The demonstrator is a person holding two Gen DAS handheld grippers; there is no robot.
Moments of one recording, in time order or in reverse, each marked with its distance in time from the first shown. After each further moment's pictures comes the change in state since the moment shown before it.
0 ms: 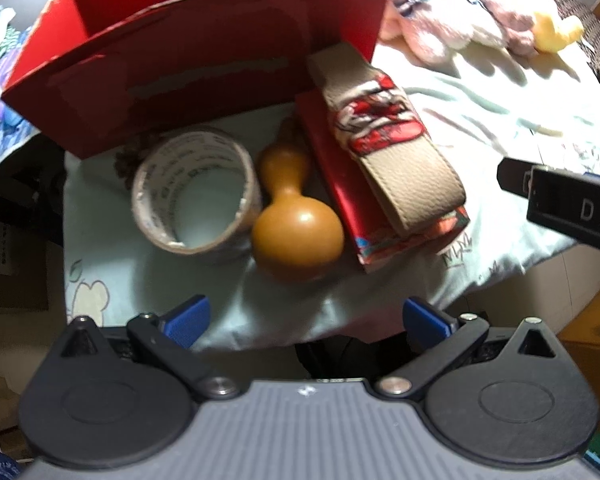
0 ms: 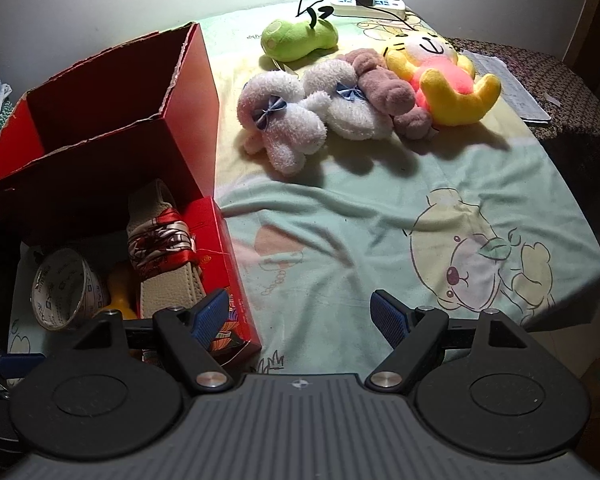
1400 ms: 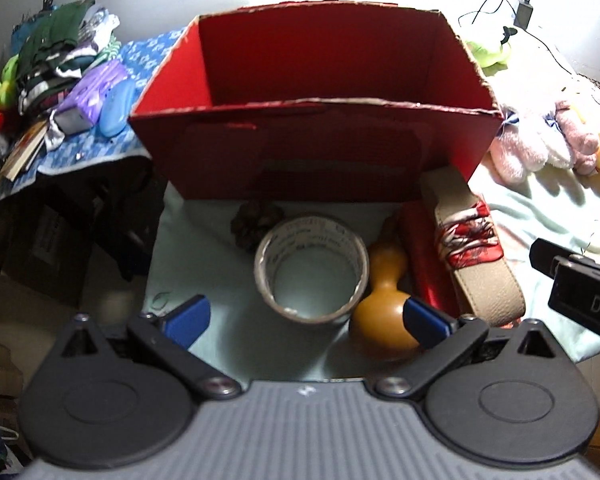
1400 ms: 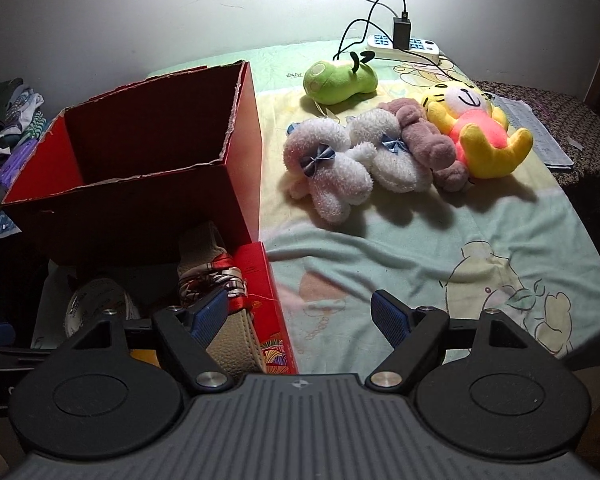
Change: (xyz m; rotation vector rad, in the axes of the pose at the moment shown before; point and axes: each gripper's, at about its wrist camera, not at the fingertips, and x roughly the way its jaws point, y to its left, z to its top) left arm -0.039 0.042 0.002 -0.214 -0.223 0.160; right arm -0.011 0.033 0.012 -0.073 -0.108 0.064
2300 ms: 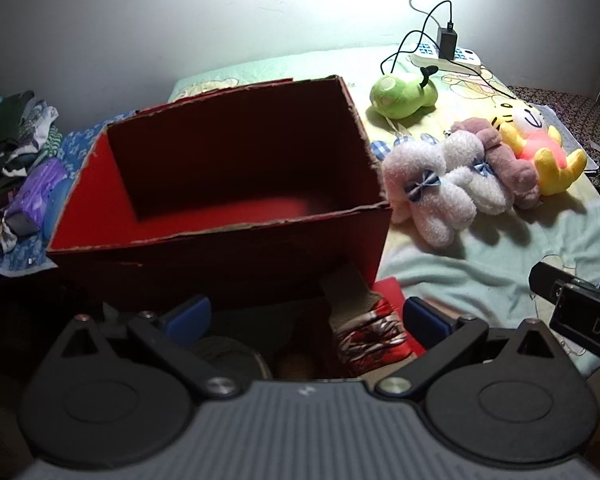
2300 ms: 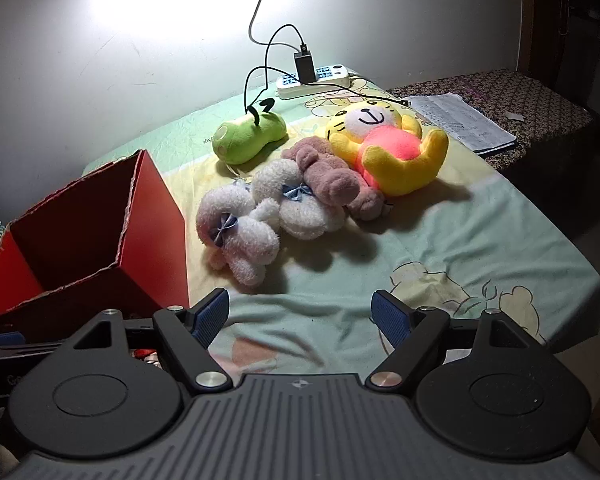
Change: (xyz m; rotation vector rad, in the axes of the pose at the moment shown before) left arm -0.005 -0.064 0.040 0.146 -0.183 -0.072; right arm -0.011 -0.069 0.011 0.227 -0.131 -0.077
